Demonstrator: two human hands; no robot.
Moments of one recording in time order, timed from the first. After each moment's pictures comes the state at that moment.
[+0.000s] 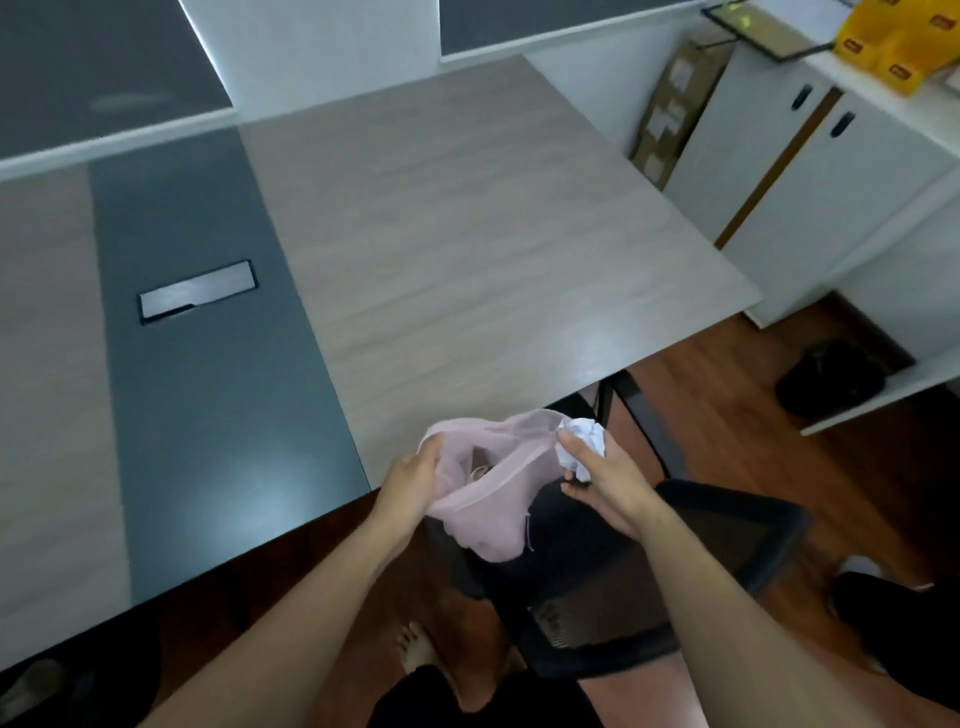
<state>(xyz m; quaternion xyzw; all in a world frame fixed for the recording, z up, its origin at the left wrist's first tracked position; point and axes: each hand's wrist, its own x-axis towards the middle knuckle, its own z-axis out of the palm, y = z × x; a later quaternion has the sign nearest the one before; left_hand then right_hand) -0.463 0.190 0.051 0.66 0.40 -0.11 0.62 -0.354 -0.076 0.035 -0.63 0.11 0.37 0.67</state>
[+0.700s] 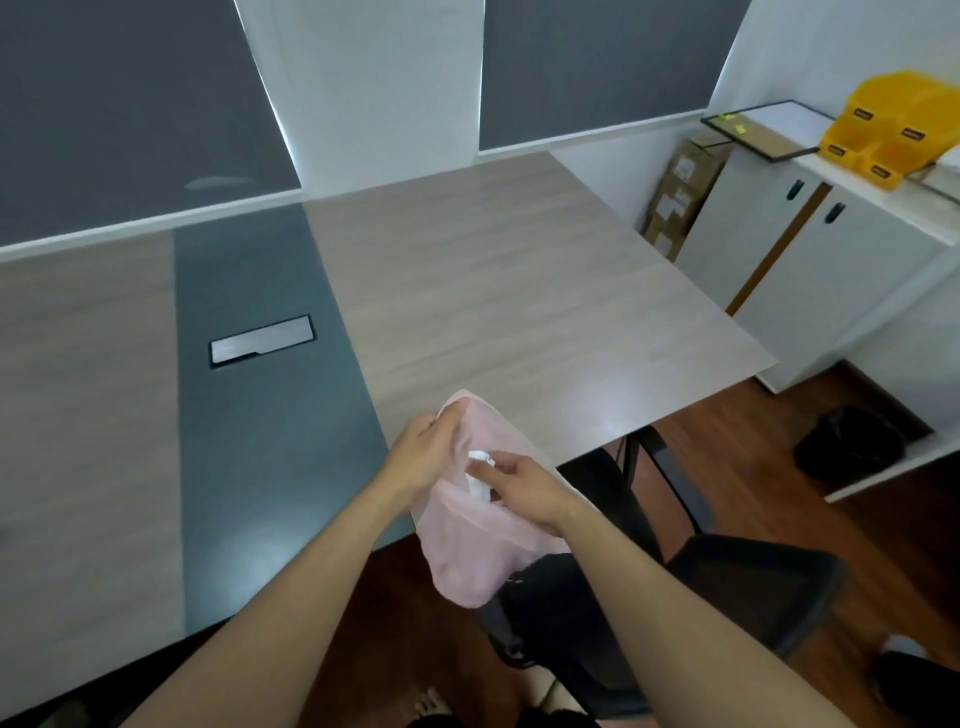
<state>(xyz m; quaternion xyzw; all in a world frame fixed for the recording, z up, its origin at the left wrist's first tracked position) -0.451 0.268 0.153 0.75 0.26 -0.02 0.61 -0.396 0.091 0.112 -0.78 -0.12 0.41 0.46</state>
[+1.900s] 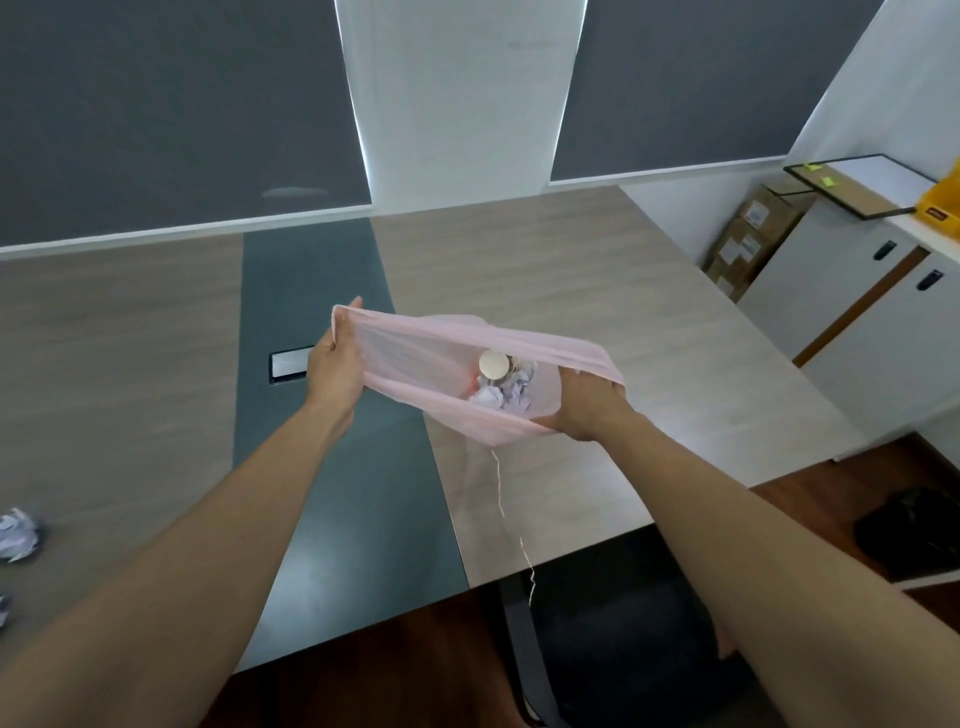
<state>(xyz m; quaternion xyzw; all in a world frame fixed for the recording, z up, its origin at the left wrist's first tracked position) -0.396 0.513 0.190 0.62 0.35 0.23 0.66 -0.237 0.229 0.173 -0.96 -0.26 0.13 0.03</state>
